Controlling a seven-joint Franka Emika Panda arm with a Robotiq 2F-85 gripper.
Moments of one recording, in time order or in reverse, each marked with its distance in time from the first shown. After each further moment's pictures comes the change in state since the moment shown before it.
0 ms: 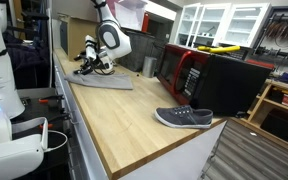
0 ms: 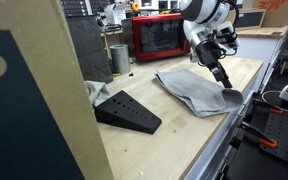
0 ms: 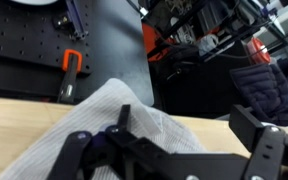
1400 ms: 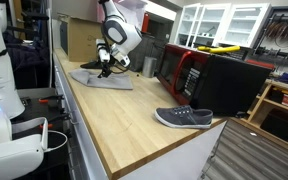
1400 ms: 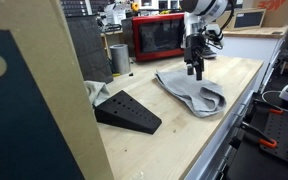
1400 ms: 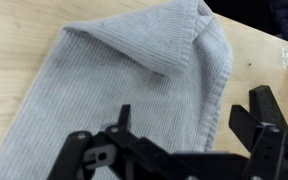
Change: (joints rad) arm 0.004 -0.007 -0.050 0.064 0.037 0.324 -0.058
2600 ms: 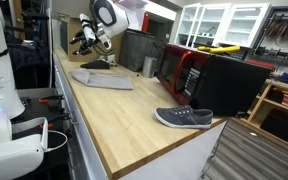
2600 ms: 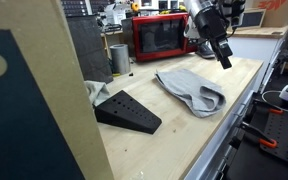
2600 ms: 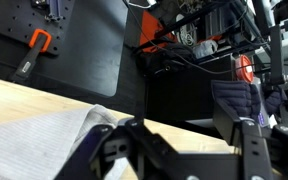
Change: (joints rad) arm 0.078 -0.236 0.050 -0.064 0.012 -0.406 -0.012
